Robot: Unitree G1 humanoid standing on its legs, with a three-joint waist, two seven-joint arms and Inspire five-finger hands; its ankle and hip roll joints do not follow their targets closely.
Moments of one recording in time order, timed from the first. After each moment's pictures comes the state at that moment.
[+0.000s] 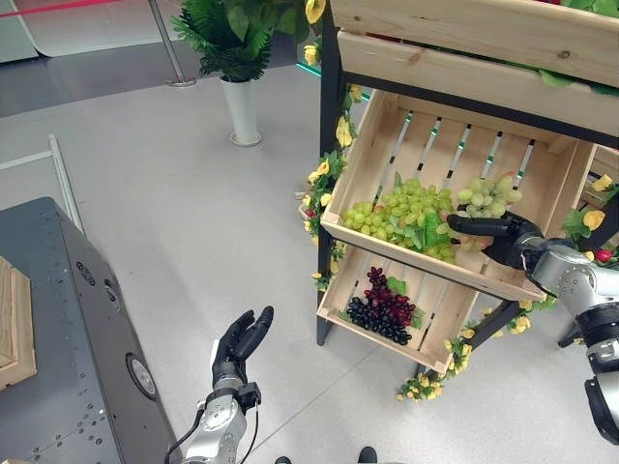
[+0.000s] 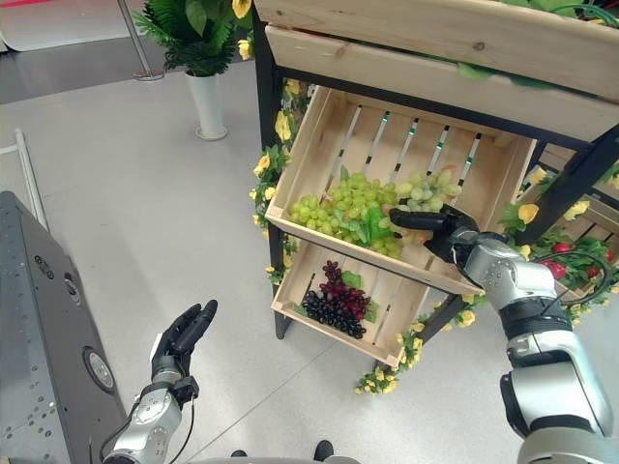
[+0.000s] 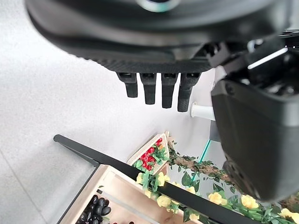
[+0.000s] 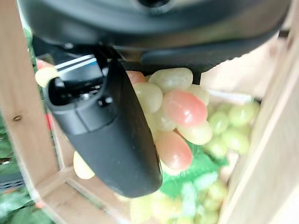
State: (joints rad) left arm 0.04 0.29 -0.27 0.60 -0.60 -0.29 0.27; right arm -0.73 -0.80 0.22 0.71 0.83 0.46 0.10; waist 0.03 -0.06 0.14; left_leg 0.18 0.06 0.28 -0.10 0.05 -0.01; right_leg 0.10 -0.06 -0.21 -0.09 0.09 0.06
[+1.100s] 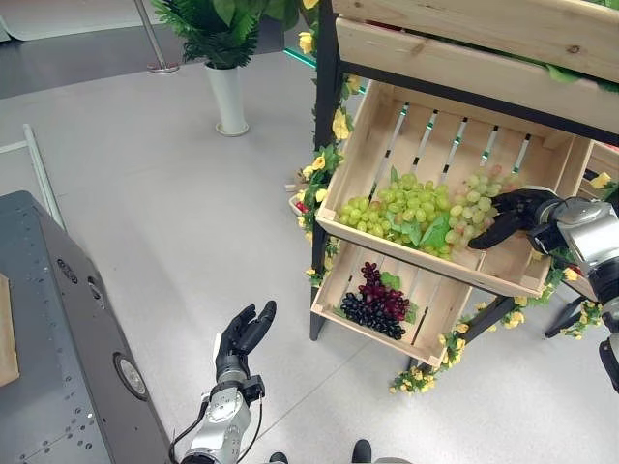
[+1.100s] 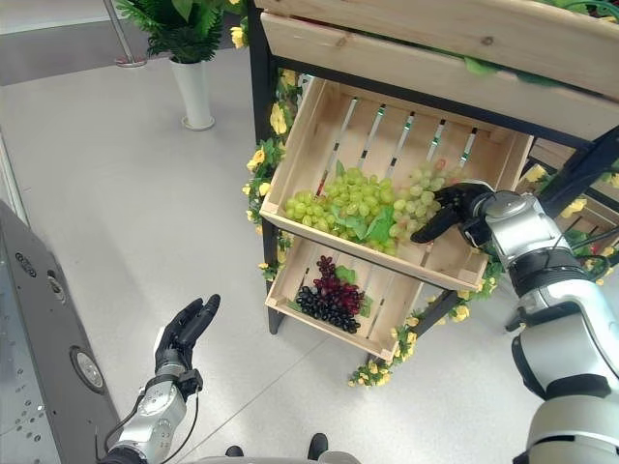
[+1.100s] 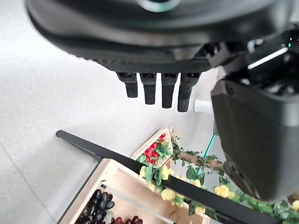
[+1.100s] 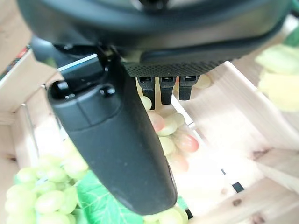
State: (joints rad) left arm -0.01 0.29 -0.30 0.61 -0.60 -0.29 0.32; right arm -0.98 -0.92 0.54 0.69 0.24 0.49 0.31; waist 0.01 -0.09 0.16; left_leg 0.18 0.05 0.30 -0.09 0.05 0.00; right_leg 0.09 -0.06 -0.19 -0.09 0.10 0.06
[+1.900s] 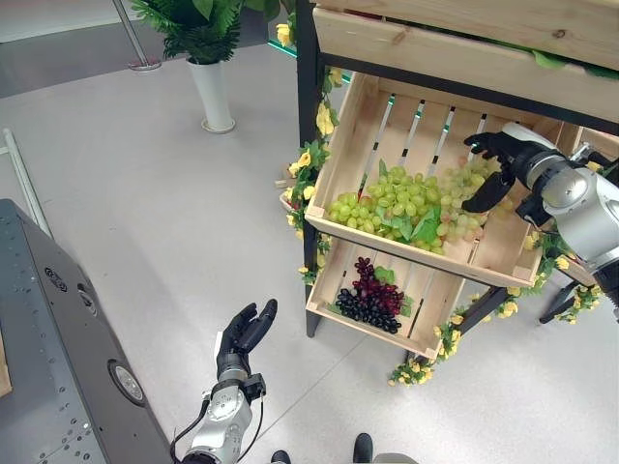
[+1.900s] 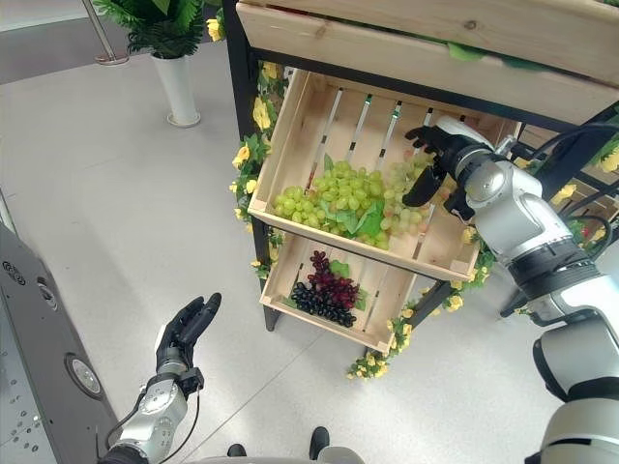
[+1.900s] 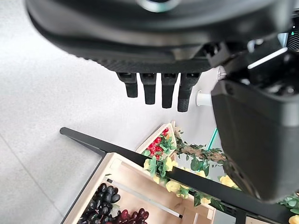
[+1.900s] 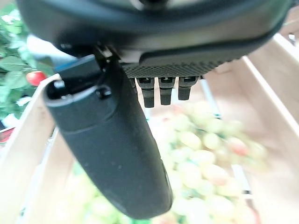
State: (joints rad) left arm -0.01 0.29 -0.30 0.60 -0.60 -0.27 0.32; right arm -1.00 -0.99 0.61 0.30 0.00 0.45 0.22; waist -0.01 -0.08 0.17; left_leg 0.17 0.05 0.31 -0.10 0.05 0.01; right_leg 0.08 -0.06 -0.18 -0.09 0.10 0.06
